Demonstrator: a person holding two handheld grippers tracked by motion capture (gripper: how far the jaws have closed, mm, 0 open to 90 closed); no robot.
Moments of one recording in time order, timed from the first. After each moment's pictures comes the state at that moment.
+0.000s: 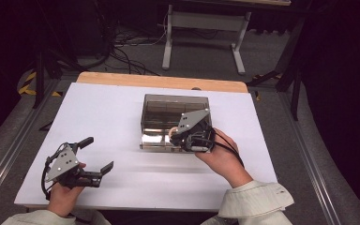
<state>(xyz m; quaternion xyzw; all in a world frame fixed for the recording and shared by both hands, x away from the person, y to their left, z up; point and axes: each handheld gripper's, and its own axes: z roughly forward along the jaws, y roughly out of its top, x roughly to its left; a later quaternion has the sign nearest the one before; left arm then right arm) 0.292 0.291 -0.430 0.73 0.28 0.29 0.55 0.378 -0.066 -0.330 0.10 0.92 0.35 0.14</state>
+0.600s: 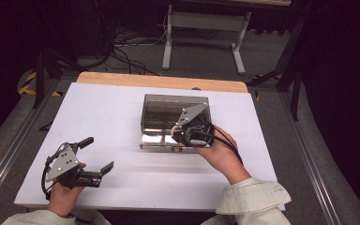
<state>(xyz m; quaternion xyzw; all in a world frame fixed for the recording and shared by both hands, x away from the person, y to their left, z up) 0.292 0.292 -0.430 0.73 0.27 0.30 0.55 0.398 -0.066 -0.339 0.14 0.93 0.33 0.12</state>
